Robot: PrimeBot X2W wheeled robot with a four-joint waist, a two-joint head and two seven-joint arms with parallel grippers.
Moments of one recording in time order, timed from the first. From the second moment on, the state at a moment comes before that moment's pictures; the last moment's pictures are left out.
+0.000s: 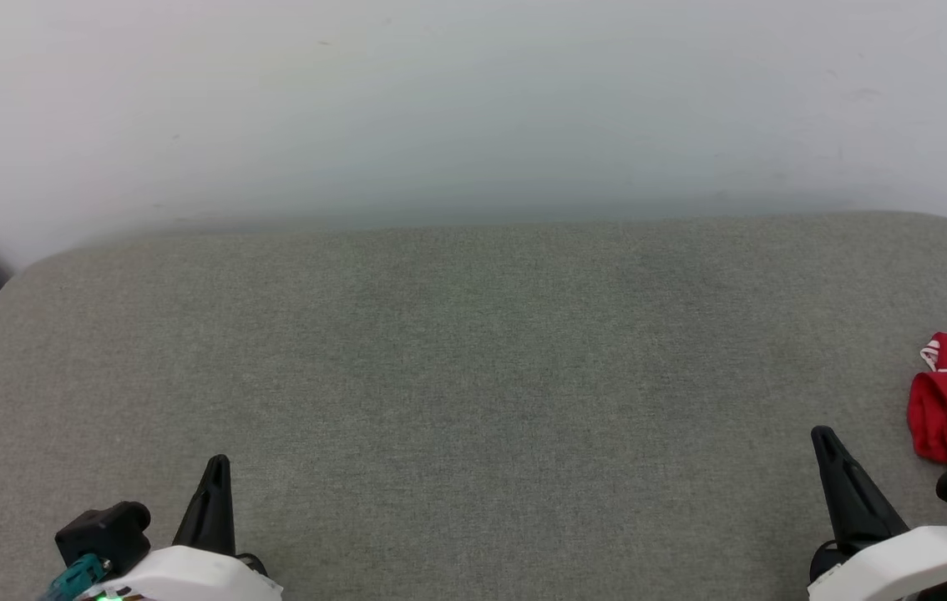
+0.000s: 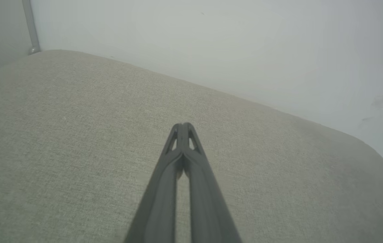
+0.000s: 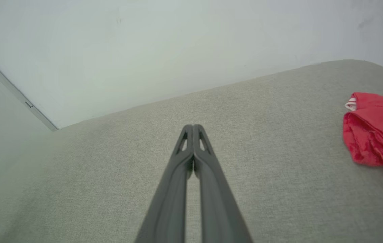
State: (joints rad) left arm 0.06 0.38 -0.31 0.02 -0.75 0.27 -0.19; right arm 0.10 -0.09 -0.05 -0.04 0.39 0.13 0.06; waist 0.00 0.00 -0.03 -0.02
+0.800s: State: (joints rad) left arm 0.01 0.29 -0.19 0.10 -1.03 0.14 -0.10; right arm 0.04 -0.08 -0.07 0.05 0.77 0.13 0.08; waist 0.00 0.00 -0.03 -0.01
